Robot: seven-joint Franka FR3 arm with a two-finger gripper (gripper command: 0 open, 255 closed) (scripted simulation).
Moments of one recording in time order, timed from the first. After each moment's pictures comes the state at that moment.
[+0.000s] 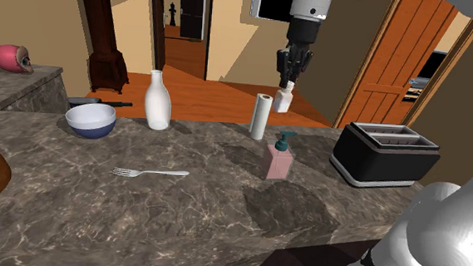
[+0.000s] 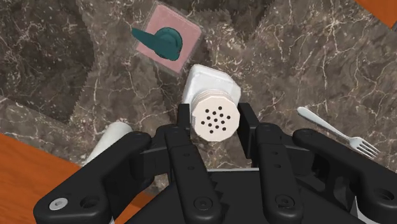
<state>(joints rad) 0.03 -0.28 0.03 -1.82 0.02 1.51 0.09</state>
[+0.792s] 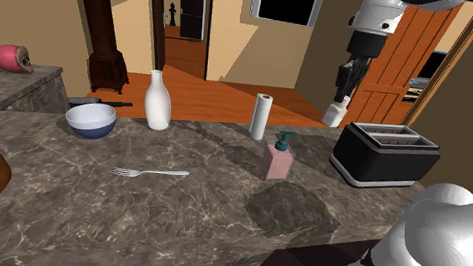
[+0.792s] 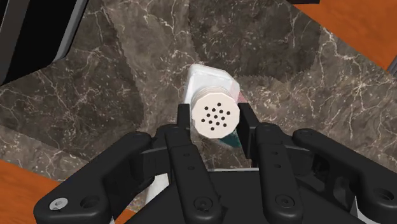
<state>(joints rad) -0.02 -0.67 -0.08 -2.13 -0.05 1.44 -0.07</state>
